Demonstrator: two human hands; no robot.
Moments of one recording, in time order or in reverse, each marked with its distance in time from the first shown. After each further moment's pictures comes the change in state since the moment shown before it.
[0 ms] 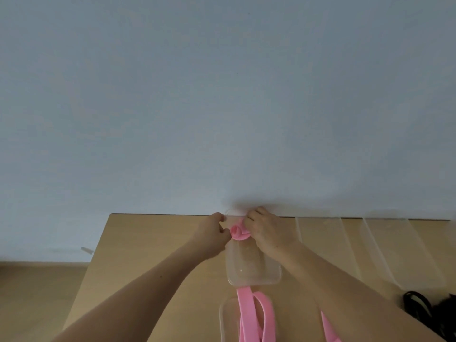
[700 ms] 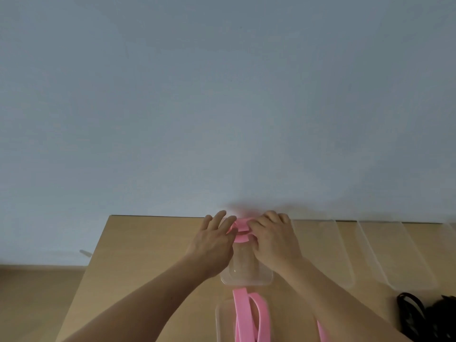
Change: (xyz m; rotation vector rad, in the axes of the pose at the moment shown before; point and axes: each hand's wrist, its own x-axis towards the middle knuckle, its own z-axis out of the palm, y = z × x) left_hand -0.022 -0.006 0.013 1.044 0.277 0.604; right_hand -0.027 -0.012 -0.008 -0.052 0.137 0.247
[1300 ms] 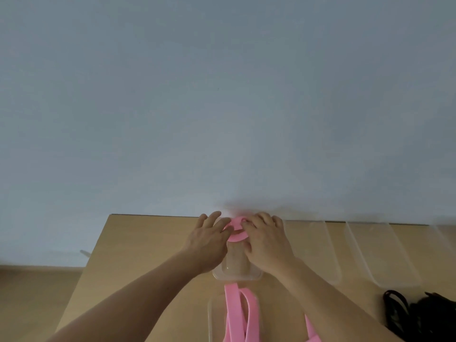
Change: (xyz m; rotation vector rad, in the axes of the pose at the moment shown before) left_hand 0.003 0.002 0.005 0.006 -0.182 -0.016; right_hand -0.011 0.000 -0.012 0.002 -0.121 -0.007
